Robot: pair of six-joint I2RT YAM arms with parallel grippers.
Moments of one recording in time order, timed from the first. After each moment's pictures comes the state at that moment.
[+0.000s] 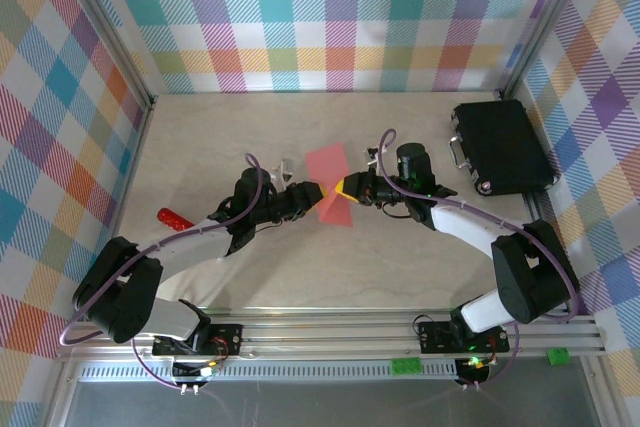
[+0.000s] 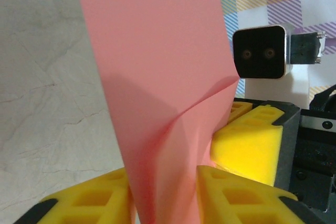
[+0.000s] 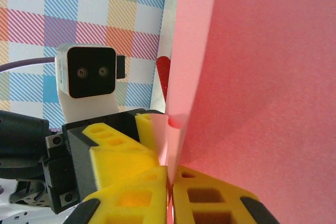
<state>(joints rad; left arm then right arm) -0.57 1.38 0.64 0.38 0.48 -1.11 0.45 1.46 0.78 0.23 -0.84 0.93</state>
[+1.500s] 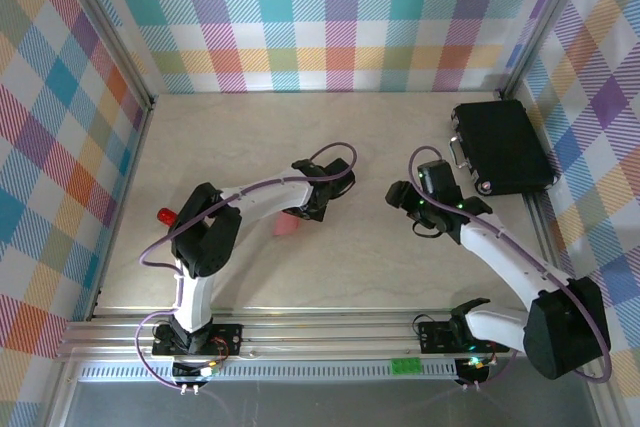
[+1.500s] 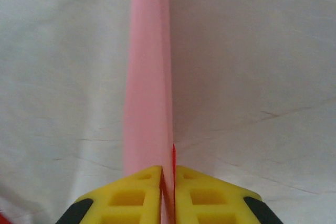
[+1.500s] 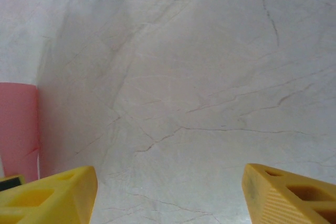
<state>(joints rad) -0.81 1.97 1.49 -1.00 -0.43 -0.58 0.39 1.16 0.74 -0.47 -0.05 0.80</state>
